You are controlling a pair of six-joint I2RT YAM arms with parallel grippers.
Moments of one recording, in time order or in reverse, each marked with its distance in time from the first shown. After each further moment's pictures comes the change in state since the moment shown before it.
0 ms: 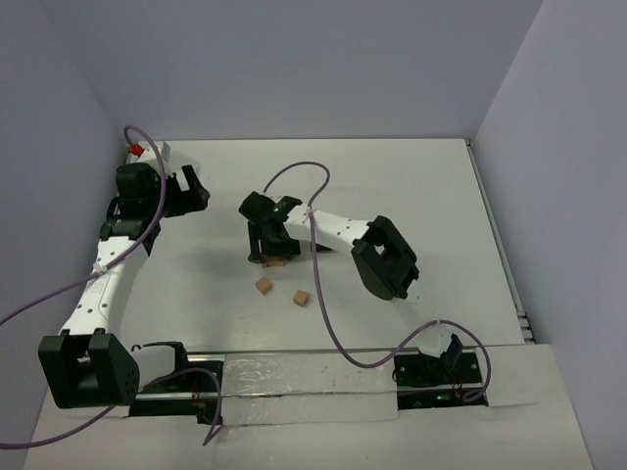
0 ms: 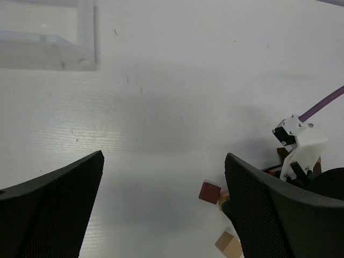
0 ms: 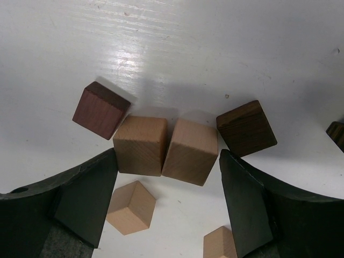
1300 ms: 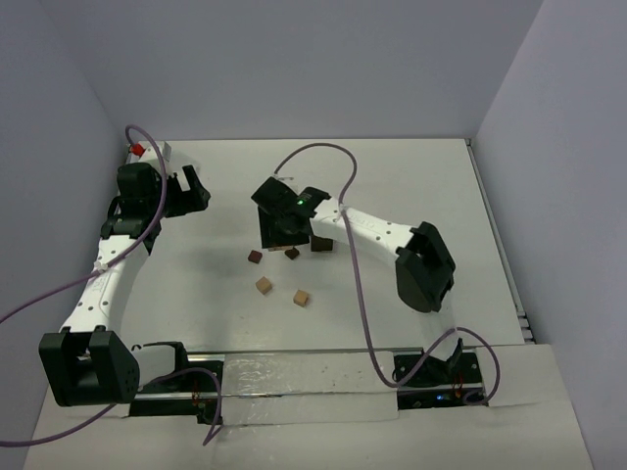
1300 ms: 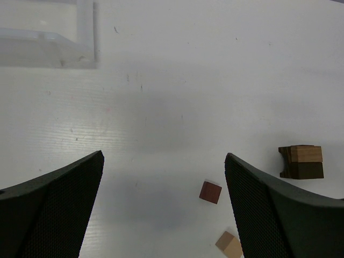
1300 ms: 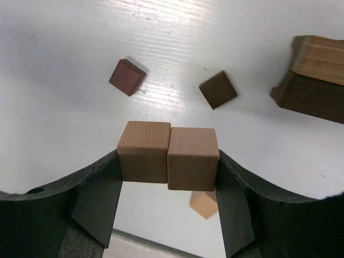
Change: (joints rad) left arm 0.000 0.010 0.000 0.000 0.000 0.000; right arm 0.000 -0.315 -0.159 0.024 0.063 -0.038
